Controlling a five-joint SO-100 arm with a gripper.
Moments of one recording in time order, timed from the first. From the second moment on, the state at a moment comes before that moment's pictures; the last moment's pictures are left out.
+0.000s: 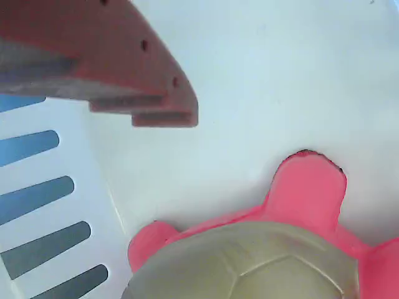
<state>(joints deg) 33.0 67.1 74.8 77.7 -8.6</state>
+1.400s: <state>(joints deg) -4.0 134.2 116.1 53.5 7.5</state>
